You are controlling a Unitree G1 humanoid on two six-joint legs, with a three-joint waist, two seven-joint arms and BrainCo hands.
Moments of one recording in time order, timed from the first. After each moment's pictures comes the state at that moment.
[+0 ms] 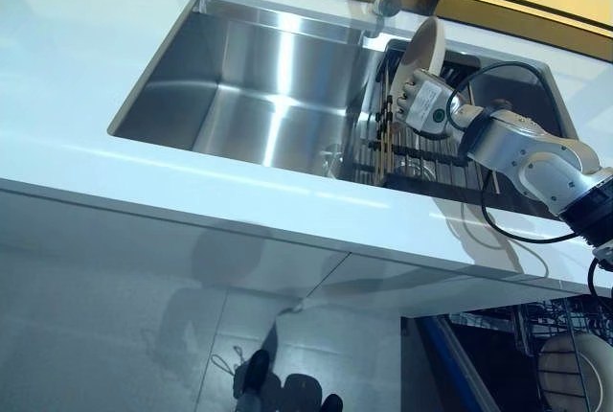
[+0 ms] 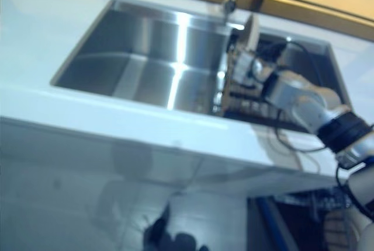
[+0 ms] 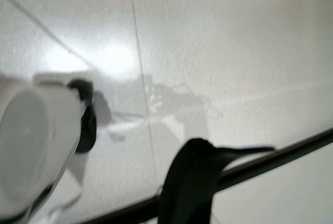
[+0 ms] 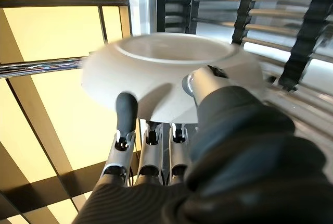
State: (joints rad) left arm -0.06 0.39 -0.30 0.97 -0.49 0.08 0.03; right arm -1.42 -1.07 0.88 0.34 -1.57 -0.17 -0.08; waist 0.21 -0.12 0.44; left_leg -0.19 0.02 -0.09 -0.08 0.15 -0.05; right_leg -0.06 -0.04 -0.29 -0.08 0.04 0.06
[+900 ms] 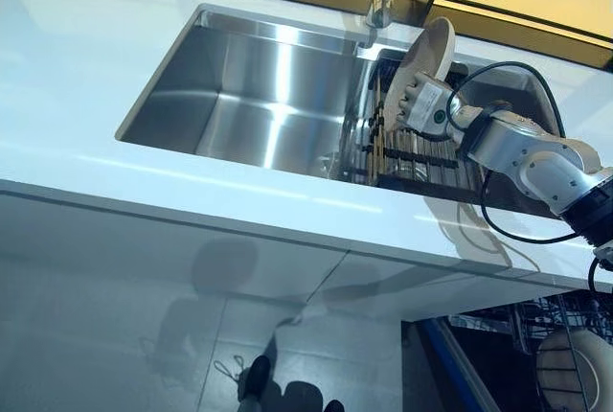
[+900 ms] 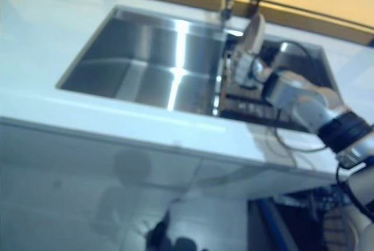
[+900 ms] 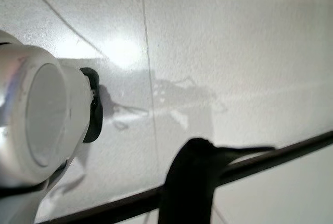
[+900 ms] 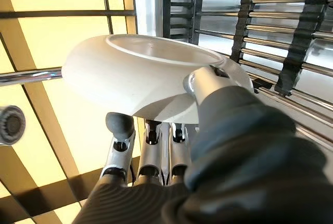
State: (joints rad) left arm -0.06 0.37 -0.30 0.96 -0.49 0.10 0.02; right arm -1.42 -1.07 0.87 0.35 -1.50 -0.18 -0.06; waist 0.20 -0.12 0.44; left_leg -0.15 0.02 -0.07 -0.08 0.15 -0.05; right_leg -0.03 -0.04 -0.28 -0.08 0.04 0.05
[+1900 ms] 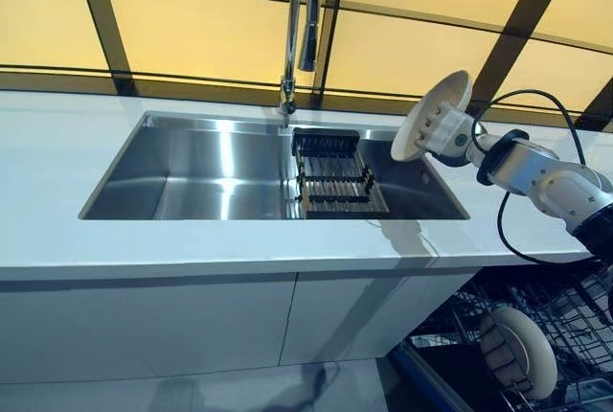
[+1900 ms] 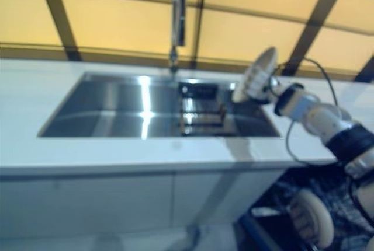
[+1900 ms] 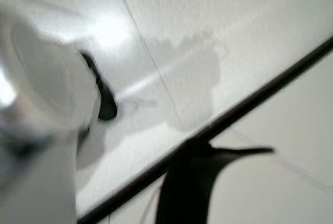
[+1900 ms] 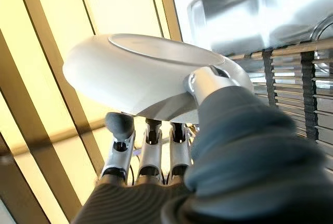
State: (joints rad) left arm 0.00 0.32 -0.29 1.05 -0.40 0.09 0.00; right arm -1.28 -1.14 0.87 0.42 -1.23 -0.19 -0.10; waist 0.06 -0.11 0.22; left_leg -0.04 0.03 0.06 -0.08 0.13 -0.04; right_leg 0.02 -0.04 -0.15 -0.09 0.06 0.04
